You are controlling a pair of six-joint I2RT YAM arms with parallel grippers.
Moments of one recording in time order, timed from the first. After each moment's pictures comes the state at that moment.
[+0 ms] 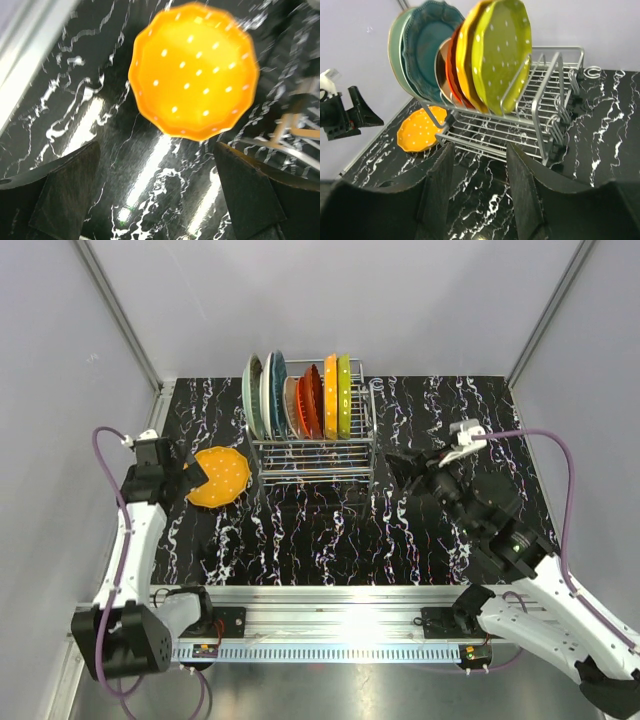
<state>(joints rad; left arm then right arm) 0.12 1.02 0.89 -0.64 -0.16 -0.41 0.74 0.76 0.92 -0.13 0.22 0.29</state>
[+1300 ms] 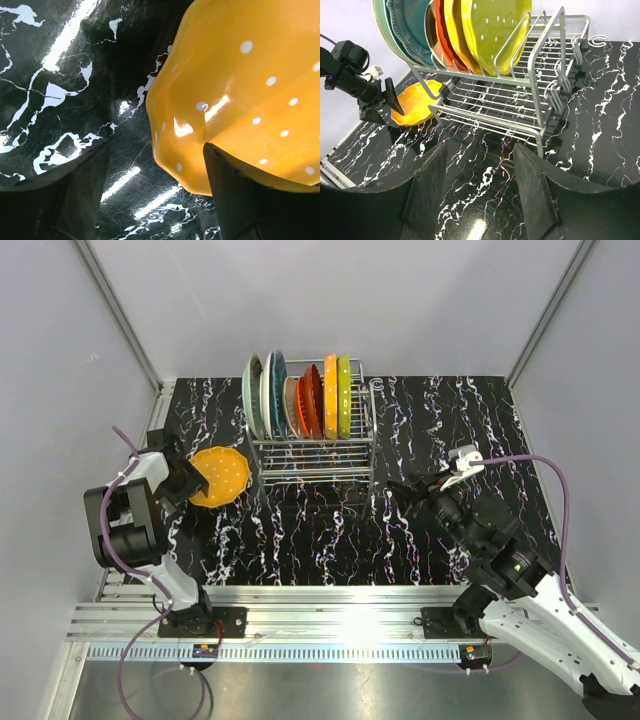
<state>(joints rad) 0.25 1.68 1.04 -0.65 -0.03 -0.54 0.74 0.57 0.69 -0.15 0.19 0.30</state>
